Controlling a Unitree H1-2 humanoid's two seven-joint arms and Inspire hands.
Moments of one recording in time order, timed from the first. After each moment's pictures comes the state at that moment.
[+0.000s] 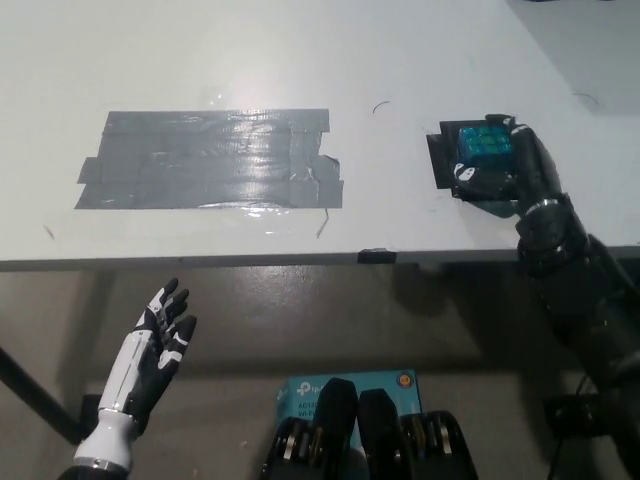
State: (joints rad) left_arm -0.07 0.17 -0.01 0.07 0.04 -0.13 -0.07; right_arm -0.99 -0.17 0.21 1.23 -0.31 -0.01 -0.25
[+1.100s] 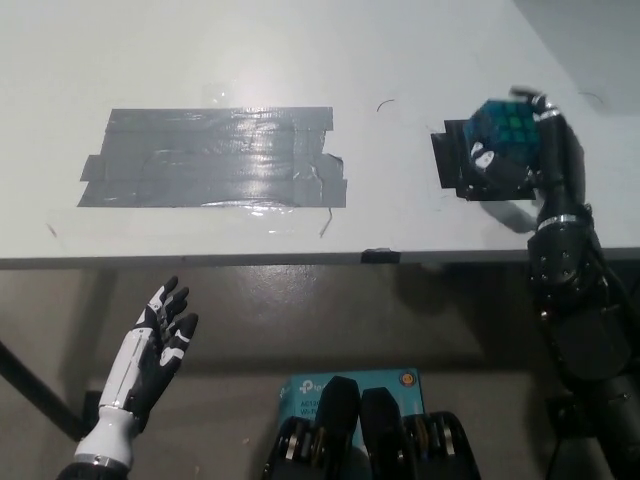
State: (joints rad) left_arm -0.08 0.17 0.00 0.08 0.04 -0.12 -0.07; right_arm -0.73 -0.17 0.11 0.51 -0.35 0.10 -0.36
